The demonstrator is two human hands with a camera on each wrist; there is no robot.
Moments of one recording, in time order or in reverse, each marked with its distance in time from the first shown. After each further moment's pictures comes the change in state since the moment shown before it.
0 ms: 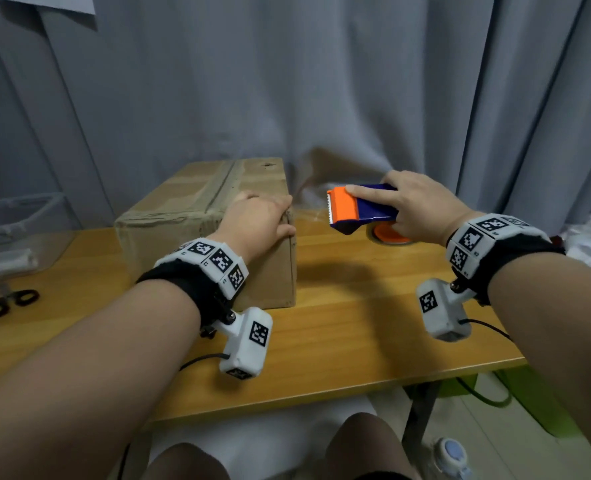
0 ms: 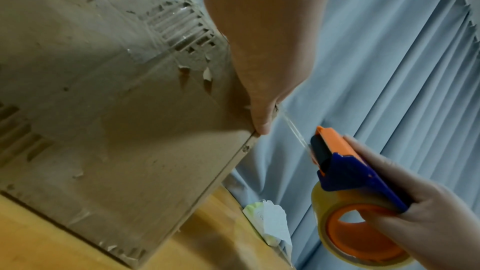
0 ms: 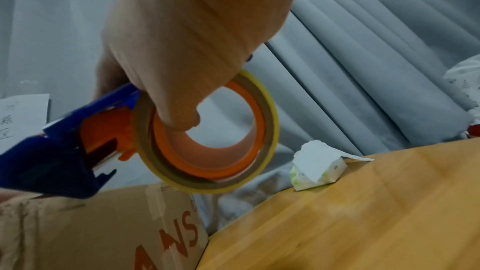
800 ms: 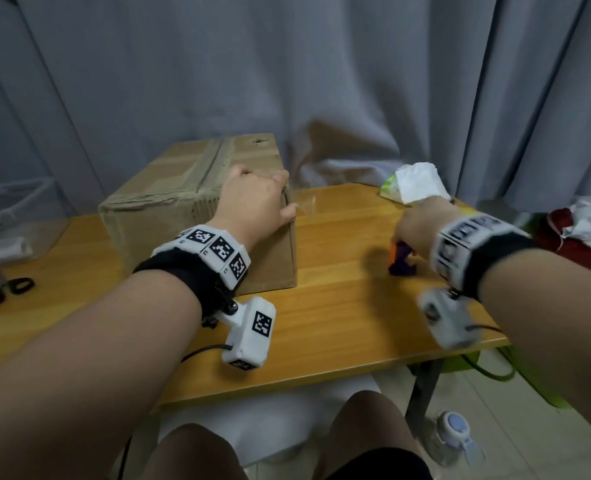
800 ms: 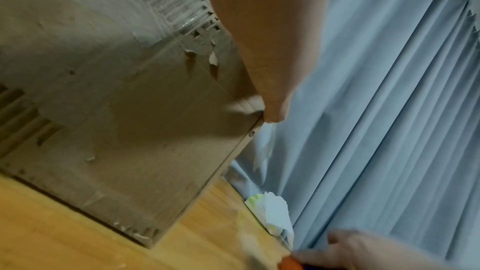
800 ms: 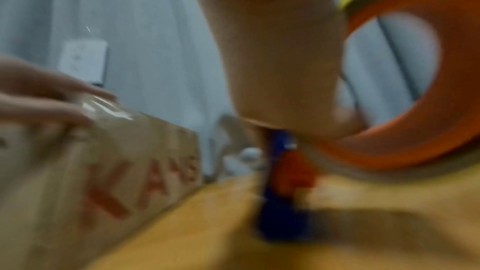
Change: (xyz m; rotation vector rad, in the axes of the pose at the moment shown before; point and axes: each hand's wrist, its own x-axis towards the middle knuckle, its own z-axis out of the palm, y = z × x) left_hand -0.001 0.006 0.015 0.120 0.100 -0.038; right_hand -0.023 -0.027 0.026 -0.298 -0.724 0.170
